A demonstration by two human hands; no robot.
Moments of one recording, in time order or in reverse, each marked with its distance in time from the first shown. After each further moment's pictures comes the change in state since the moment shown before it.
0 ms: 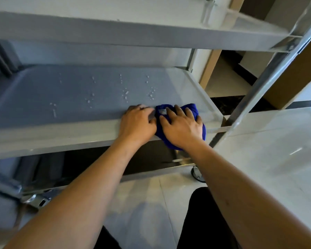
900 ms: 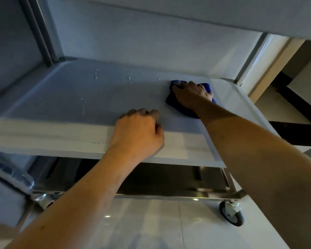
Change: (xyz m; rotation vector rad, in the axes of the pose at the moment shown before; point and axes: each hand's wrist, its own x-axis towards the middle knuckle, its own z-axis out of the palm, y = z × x) left_hand -0.006 -0.071 -0.038 0.275 0.208 0.035; right_hand 0.193 -0.083 0.023 -0.022 -0.126 -0.050
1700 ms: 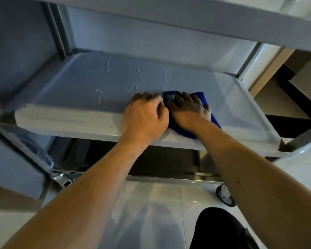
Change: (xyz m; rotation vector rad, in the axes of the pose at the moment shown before) left_hand -0.009 0.004 -0.018 -0.275 0.174 -0.120; right_hand -0.114 -0.014 0.015 -0.071 -0.066 -0.195
